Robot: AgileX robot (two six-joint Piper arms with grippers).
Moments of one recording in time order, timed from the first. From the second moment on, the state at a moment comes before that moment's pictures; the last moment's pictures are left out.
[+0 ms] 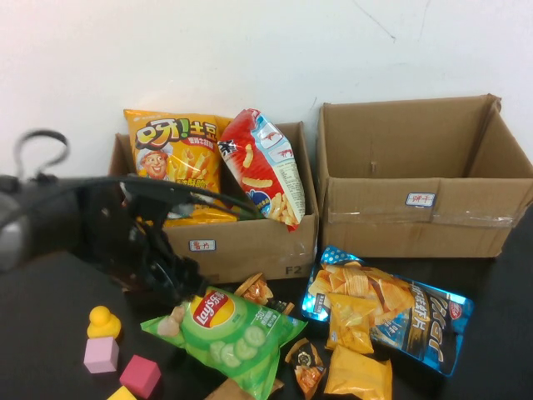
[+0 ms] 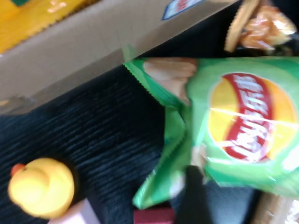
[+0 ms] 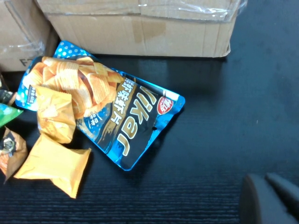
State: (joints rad) right arm 0.00 0.65 -0.41 0.22 0.56 -0.19; left arm -0.30 1.75 -1.06 -0.21 0.56 0.24
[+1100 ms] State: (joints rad) right arm 0.00 0.65 -0.41 0.23 0.58 -0.19; left arm -0.30 2.06 -1.32 -0.38 0.84 0.31
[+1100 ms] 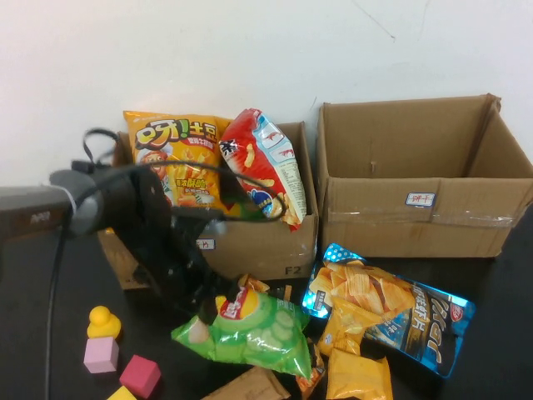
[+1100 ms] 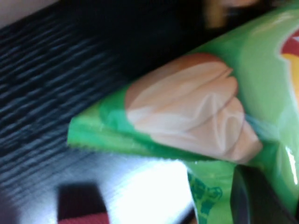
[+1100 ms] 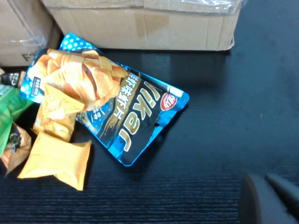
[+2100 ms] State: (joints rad) right arm 0.00 0.65 -0.41 0.24 0.58 -0.19; left arm -0.30 1.94 -1.52 -0.57 1.09 0.43
